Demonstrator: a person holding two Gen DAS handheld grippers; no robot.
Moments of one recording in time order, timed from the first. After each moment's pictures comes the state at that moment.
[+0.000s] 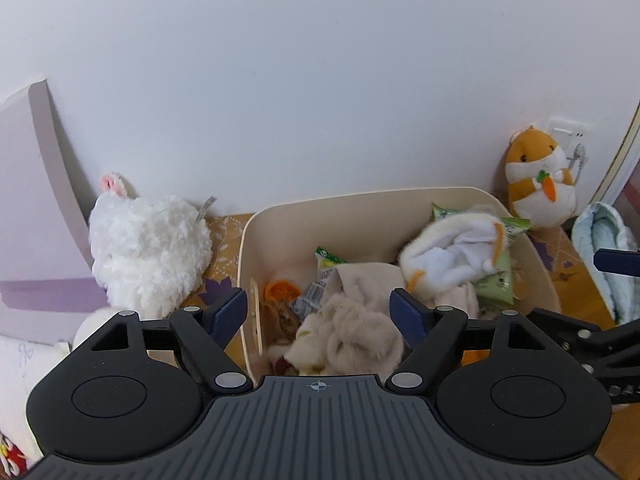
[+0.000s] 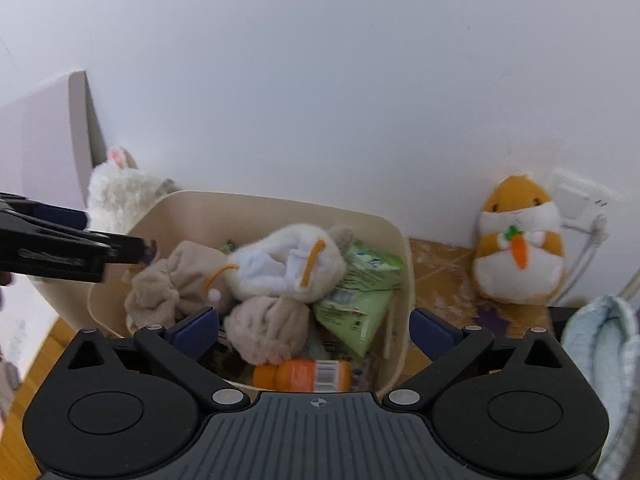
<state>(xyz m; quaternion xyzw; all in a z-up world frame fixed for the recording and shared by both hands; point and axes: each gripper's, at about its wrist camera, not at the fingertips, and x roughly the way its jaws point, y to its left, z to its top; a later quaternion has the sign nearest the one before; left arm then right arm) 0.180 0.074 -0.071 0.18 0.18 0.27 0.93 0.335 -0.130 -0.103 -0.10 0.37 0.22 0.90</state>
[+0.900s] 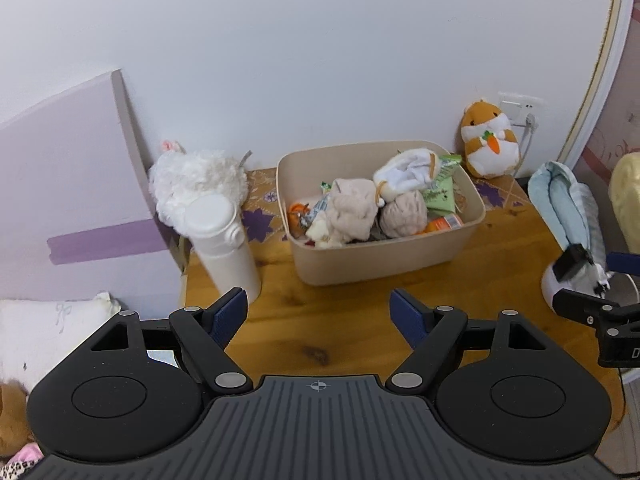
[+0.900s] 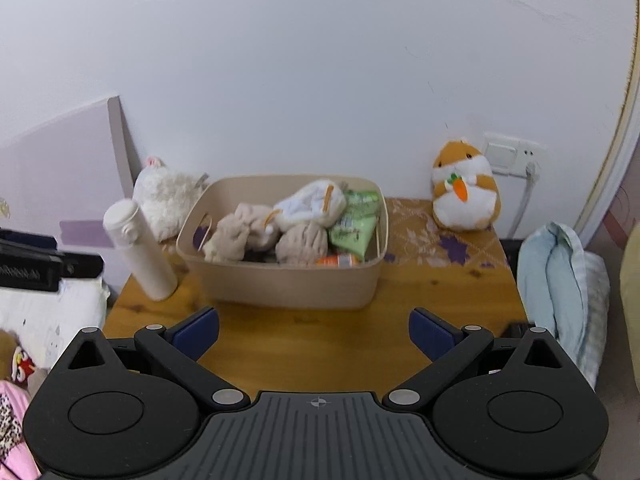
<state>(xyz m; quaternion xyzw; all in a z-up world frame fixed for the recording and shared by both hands) -0.006 -0.003 -0.095 0.19 0.21 0.27 0.92 0.162 -0.177 -0.031 -0.04 0.39 0.18 0.90</state>
